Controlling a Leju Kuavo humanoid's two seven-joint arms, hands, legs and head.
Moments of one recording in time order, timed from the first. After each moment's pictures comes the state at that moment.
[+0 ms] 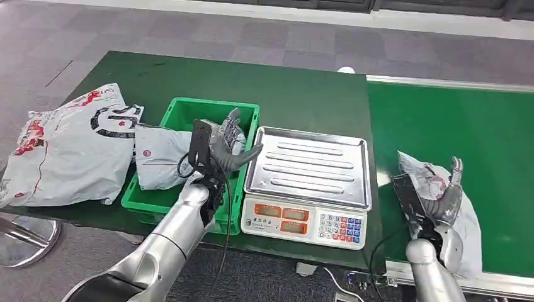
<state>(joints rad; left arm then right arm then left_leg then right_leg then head) -0.72 -0.31 -0.17 -0.54 0.04 0.00 -0.45 -0.23 -0.08 -0.19 -1.01 0.92 -0.70 -0.14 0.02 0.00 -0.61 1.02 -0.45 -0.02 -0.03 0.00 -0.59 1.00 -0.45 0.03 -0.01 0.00</state>
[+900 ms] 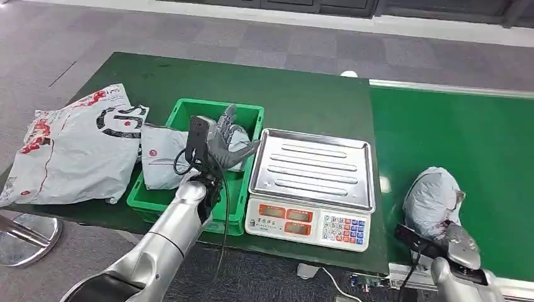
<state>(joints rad) -0.72 -0.30 -0.18 -0.57 0.03 0.01 -0.43 -0.18 -0.23 -0.22 -0.86 1.51 0.16 0.26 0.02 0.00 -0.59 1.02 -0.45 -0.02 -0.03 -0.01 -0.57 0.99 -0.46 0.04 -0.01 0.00</state>
